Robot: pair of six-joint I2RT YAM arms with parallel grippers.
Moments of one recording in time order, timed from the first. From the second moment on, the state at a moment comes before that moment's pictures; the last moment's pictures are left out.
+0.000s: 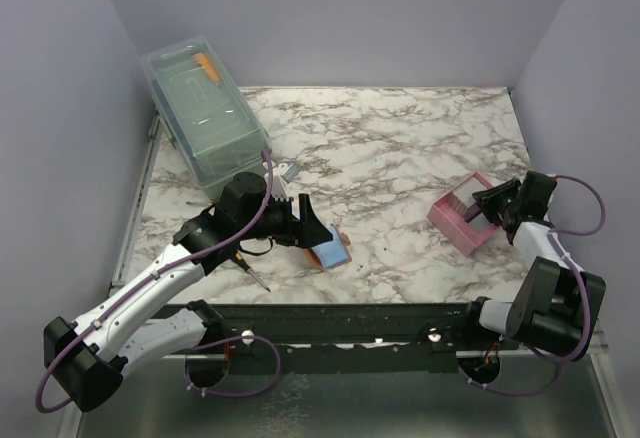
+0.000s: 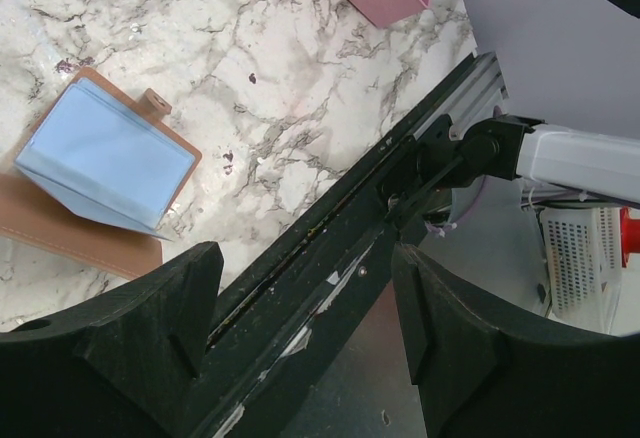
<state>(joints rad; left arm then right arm) -0.70 0.92 0.81 -0.39 0.41 -0.64 -0.39 1.24 0.55 0.00 -0.24 0.78</state>
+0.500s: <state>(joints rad) -0.70 0.92 0.81 -0.39 0.41 -0.64 -0.39 1.32 0.52 0.07 -0.26 0.78</state>
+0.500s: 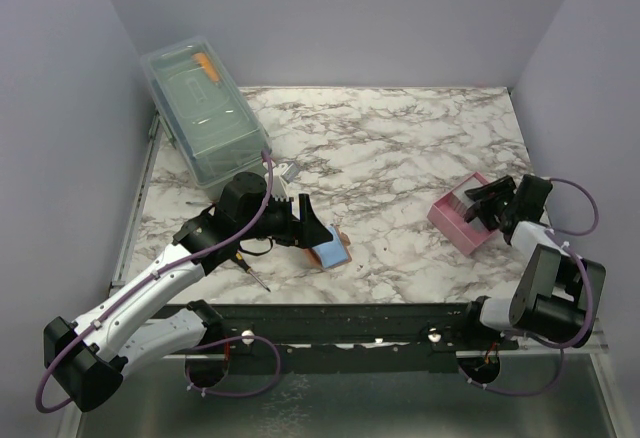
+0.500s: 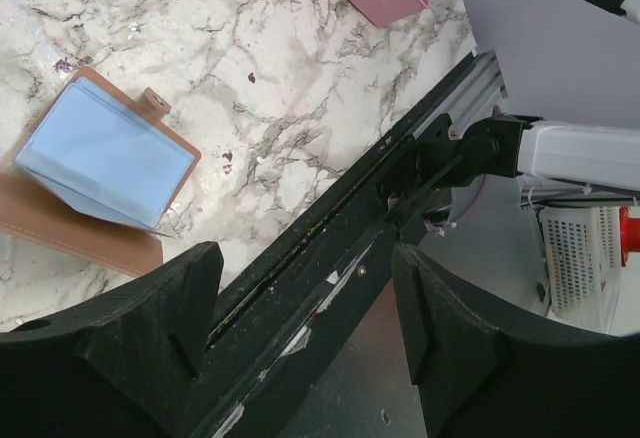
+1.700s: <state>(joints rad) -0.70 0.93 0.81 -0.38 0.42 -0.65 -0.40 1.22 0.53 -0.02 -0.30 0.78</state>
